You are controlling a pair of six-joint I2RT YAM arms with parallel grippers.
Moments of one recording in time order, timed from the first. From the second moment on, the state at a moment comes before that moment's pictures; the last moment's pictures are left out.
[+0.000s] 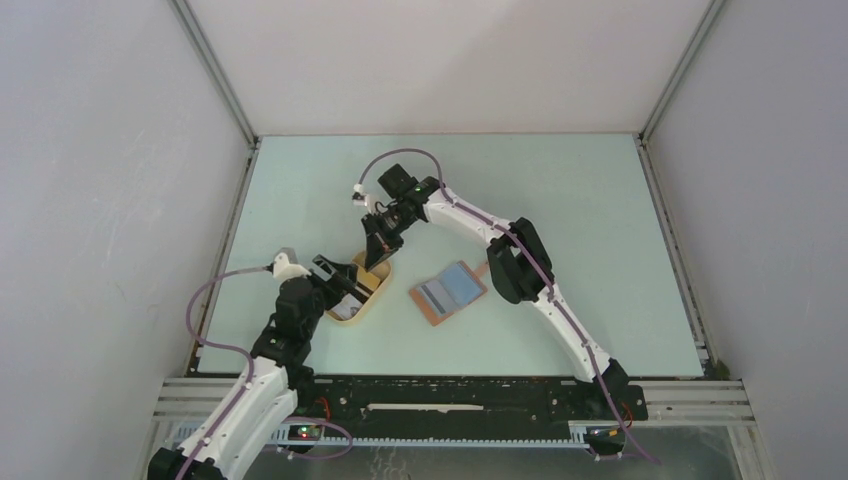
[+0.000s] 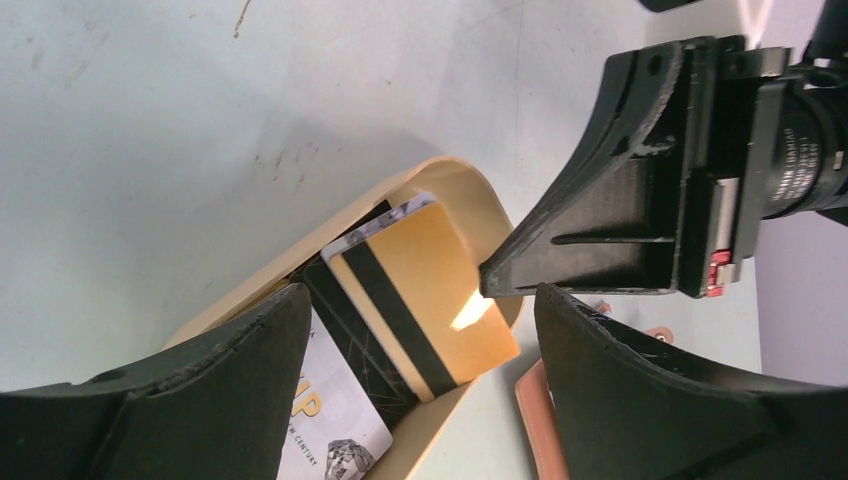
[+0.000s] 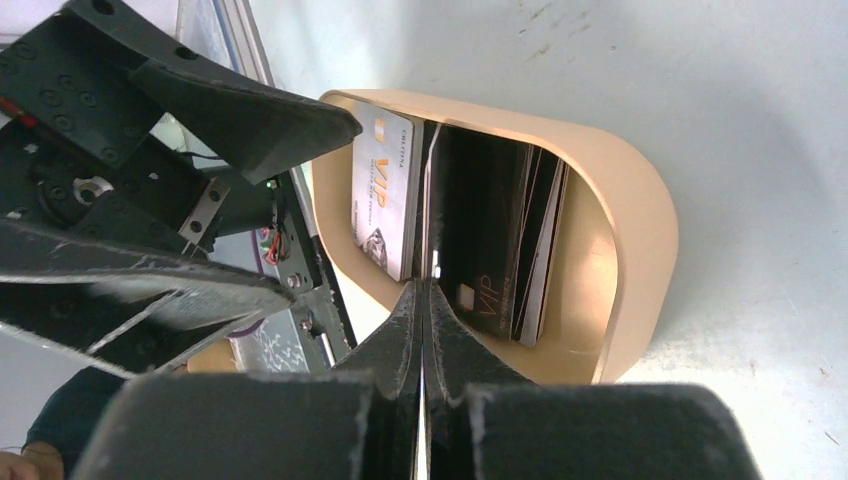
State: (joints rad) left arm -0.27 0.56 0.14 0.03 -0.17 -0.85; right arm 0.77 2.59 2.34 -0.80 -0.90 0.21
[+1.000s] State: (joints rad) left arm -0.22 0.58 0.11 0.10 -0.09 -0.85; right arm 0.78 2.57 2.40 -0.86 -0.79 0.08
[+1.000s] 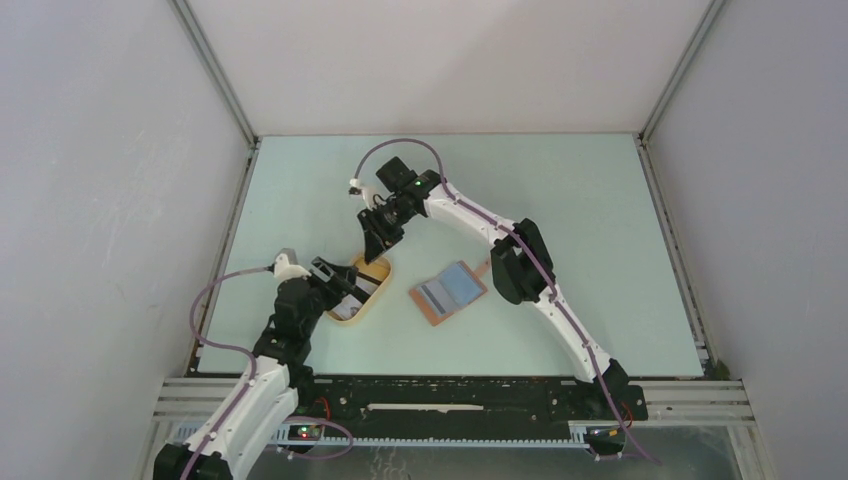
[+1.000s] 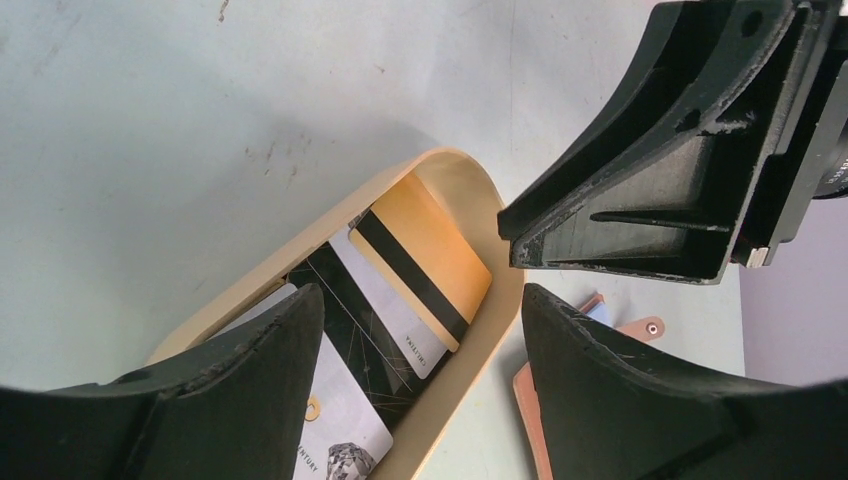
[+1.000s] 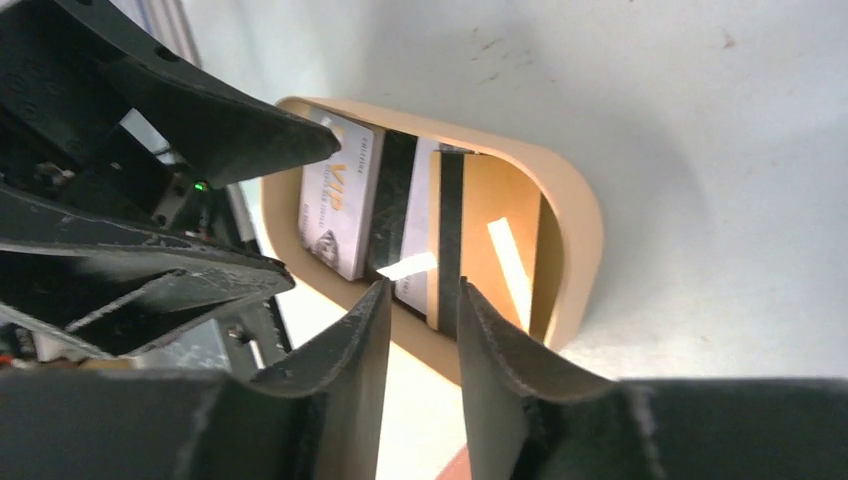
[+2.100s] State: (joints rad) left arm -0.22 0.32 0.10 -0.13 -0.13 -0.84; right arm 0.91 2.57 2.44 -0.91 -0.36 -0.16
